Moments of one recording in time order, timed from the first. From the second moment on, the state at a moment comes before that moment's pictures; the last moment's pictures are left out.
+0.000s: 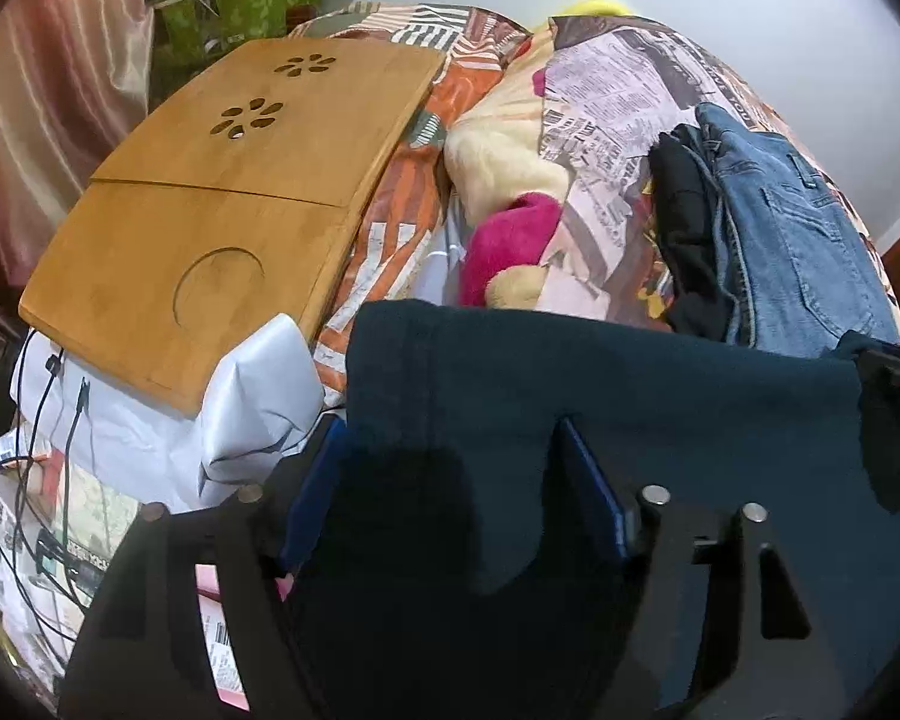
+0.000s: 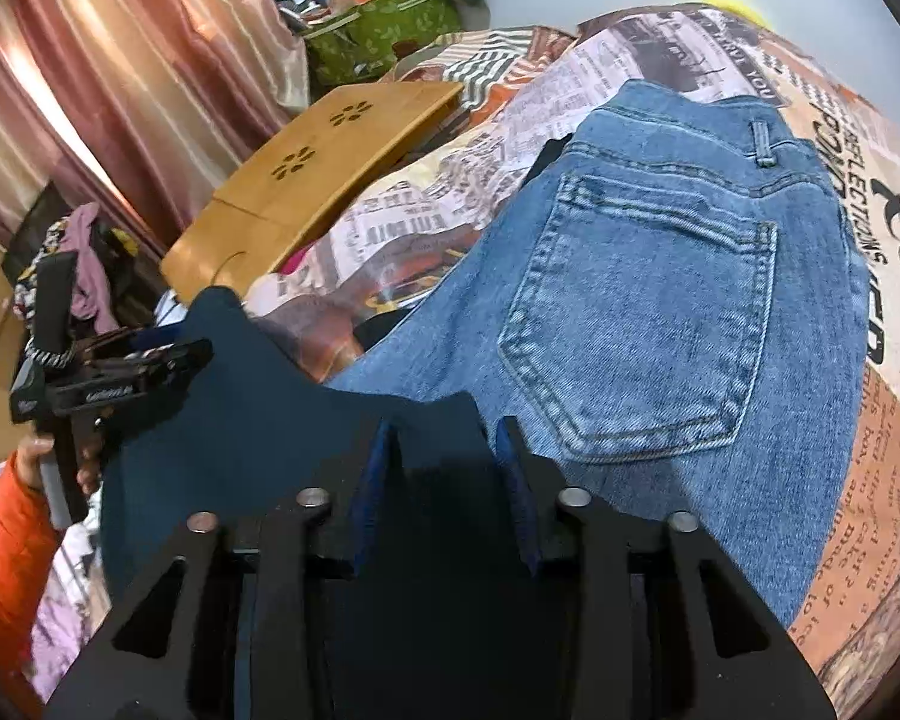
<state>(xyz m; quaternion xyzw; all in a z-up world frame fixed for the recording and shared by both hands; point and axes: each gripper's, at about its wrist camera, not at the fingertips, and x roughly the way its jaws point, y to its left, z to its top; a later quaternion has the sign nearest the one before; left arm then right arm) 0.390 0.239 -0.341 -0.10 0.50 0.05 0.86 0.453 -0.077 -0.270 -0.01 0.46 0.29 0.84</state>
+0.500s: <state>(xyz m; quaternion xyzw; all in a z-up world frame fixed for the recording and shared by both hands) 0.383 0.225 -0.346 -0.02 0.48 0.09 0.87 0.449 -0.083 -0.256 -0.05 0.40 0.24 0.88</state>
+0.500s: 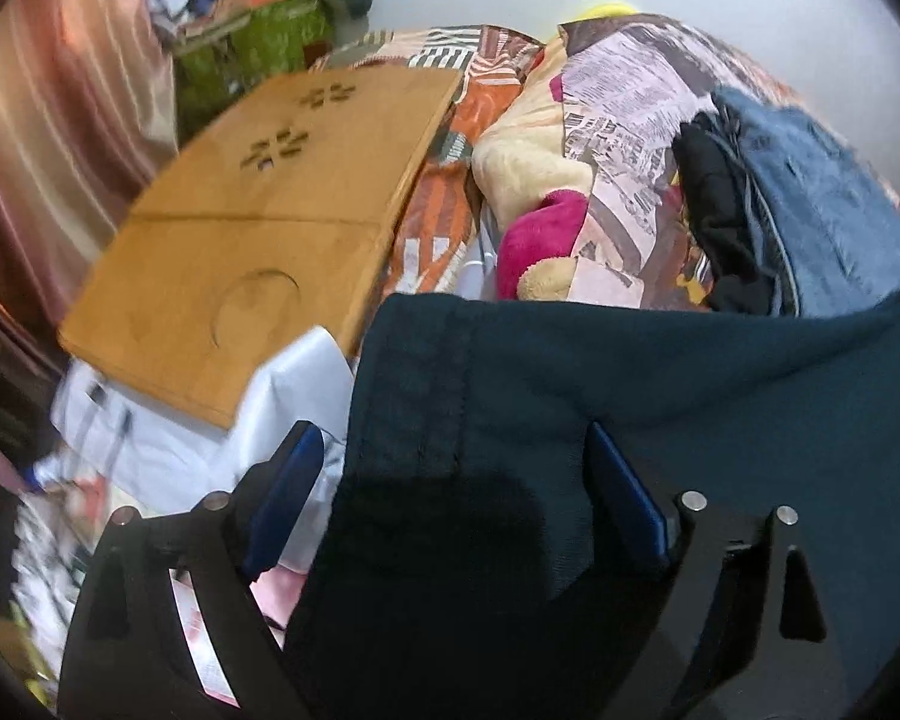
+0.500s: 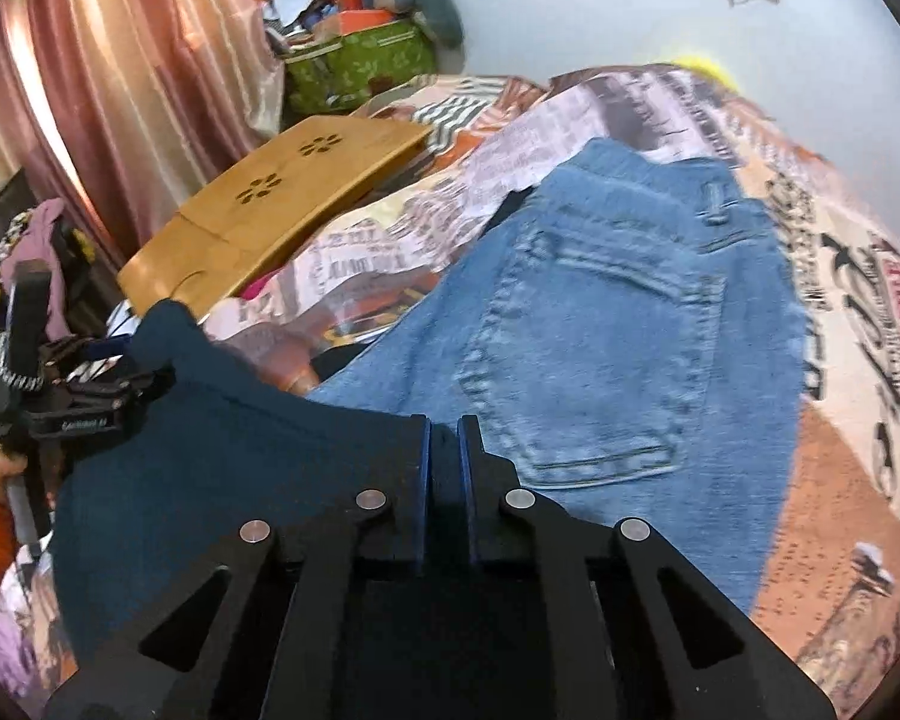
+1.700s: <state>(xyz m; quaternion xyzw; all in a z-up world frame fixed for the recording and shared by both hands) 0.285 -0.023 -0.231 0.00 0.47 -0.06 0.88 0.103 -0.512 -0.203 0.11 0.33 -0.13 0.93</state>
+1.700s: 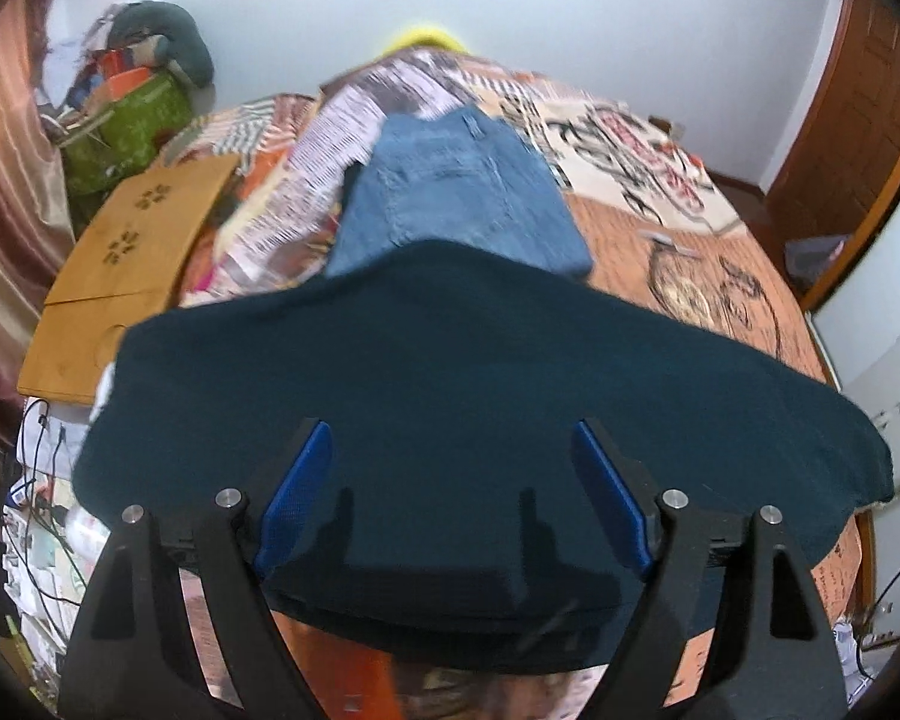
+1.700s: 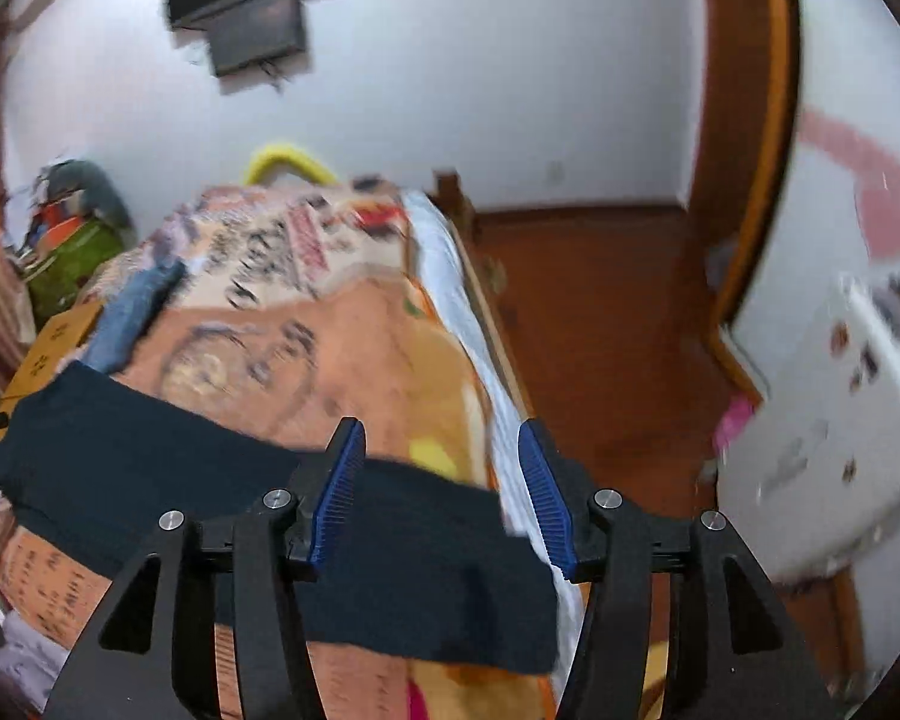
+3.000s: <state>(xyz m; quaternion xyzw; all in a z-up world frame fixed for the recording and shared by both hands) 0.297 -0.099 -0.296 0.05 0.51 -0.03 0.86 0.092 -0.564 -0.288 0.20 0.31 -0.11 0.92</state>
